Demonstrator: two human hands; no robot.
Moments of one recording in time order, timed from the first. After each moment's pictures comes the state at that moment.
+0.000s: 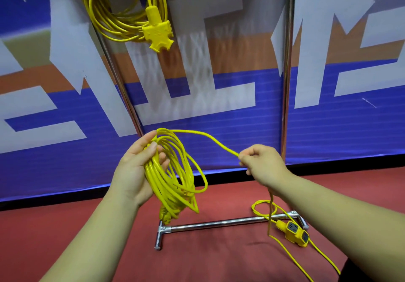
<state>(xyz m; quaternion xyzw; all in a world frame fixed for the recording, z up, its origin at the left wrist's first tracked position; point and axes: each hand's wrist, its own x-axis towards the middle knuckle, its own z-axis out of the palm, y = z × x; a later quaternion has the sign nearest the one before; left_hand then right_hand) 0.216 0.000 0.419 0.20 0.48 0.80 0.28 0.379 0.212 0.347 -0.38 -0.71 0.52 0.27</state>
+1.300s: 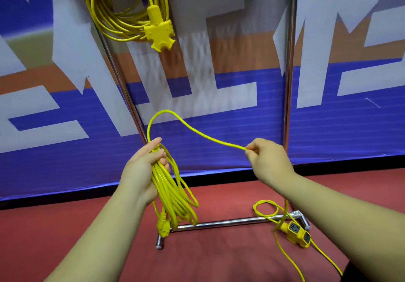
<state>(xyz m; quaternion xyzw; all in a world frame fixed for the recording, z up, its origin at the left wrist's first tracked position) 0.206 0.008 0.406 0.12 0.53 0.79 0.28 0.377 0.229 0.341 -0.36 -0.83 0.29 0.31</state>
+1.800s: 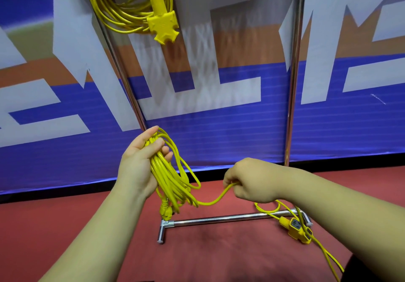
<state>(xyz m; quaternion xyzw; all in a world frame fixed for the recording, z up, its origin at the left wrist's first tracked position) 0.209 0.002 0.412 0.18 0.51 0.81 0.22 0.387 0.182 0.378 -0.06 -0.98 0.16 -0.04</state>
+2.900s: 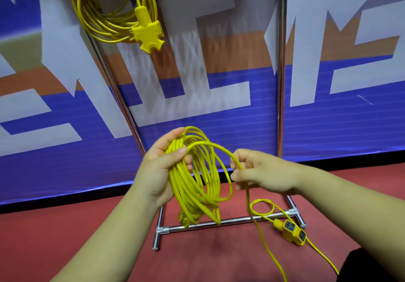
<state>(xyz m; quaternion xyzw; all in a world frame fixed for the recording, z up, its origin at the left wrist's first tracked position) 0.260 0.036 0.418 0.29 0.45 0.76 0.35 0.417 0.216 0.376 -0.09 -0.75 0.66 0.04</state>
